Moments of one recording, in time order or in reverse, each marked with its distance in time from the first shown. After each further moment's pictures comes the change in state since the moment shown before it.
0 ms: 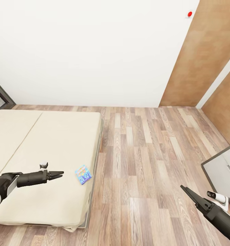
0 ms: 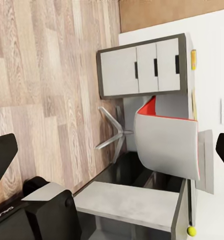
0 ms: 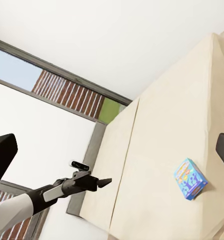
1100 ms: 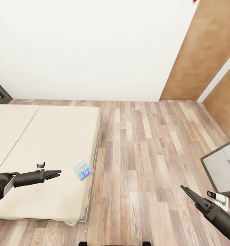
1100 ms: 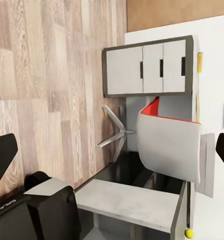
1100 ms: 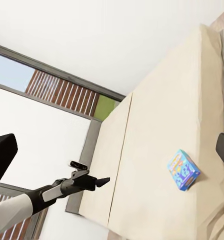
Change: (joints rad) left arm 0.000 0.022 -0.001 0.000 0.022 0.001 -0.002; right arm 0.000 0.000 -0.001 0.000 0.000 0.001 0.002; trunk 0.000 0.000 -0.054
